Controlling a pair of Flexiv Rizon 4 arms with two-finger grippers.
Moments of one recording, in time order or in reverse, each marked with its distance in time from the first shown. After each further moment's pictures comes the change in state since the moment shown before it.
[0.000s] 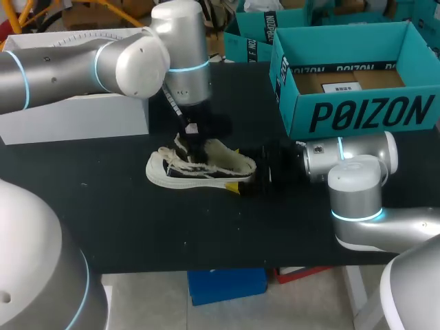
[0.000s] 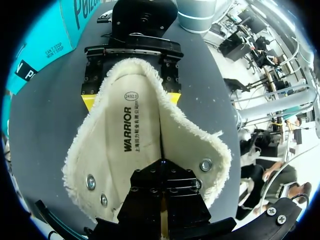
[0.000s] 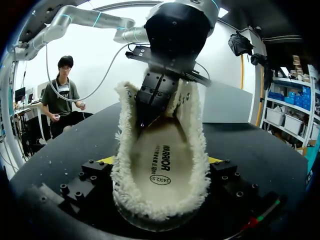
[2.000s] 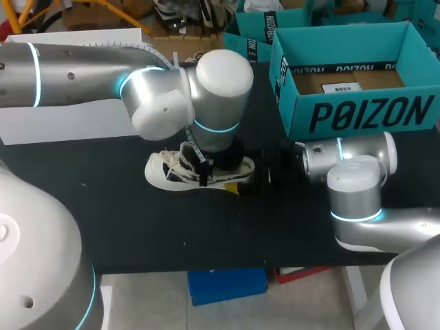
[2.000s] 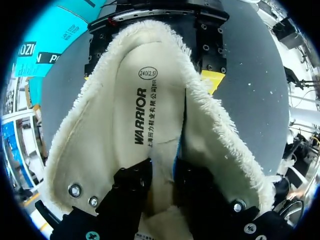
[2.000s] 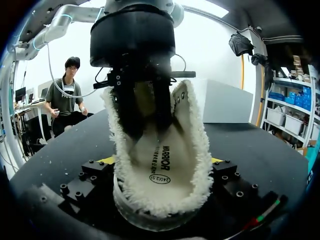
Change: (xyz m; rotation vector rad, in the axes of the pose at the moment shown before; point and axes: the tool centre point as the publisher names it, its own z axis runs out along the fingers) left arm -0.011 0.018 0.020 -0.325 -0.488 -0.176; right arm 0.001 0.000 0.002 0.000 0.001 -0.001
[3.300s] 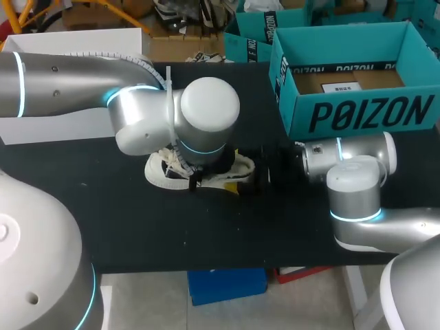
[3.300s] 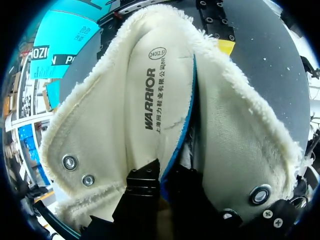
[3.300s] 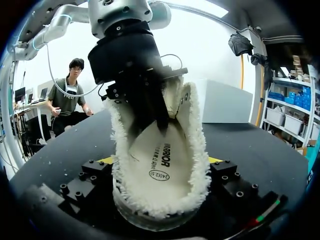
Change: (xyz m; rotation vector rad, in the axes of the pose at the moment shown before) left arm -0.020 0.017 0.008 0.021 -0.176 0.030; right arm -0.001 0.000 0.001 0.000 -0.002 0.001
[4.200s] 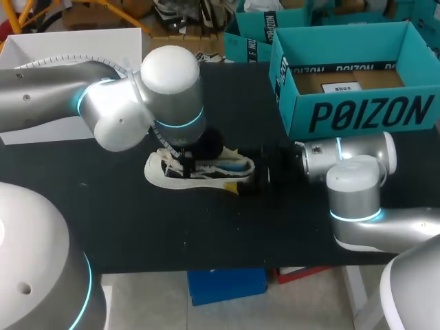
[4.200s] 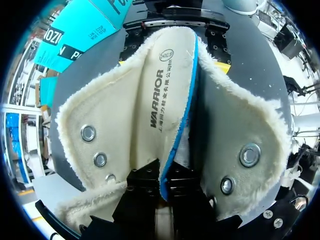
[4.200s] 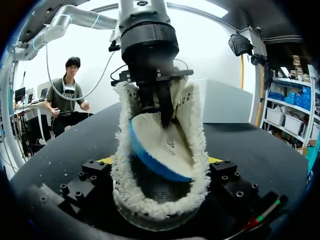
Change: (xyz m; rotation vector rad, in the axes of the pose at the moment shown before) left arm -0.007 0.002 -0.009 0.192 0.134 -0.096; right arm 0.000 0.000 0.000 0.000 0.000 0.000
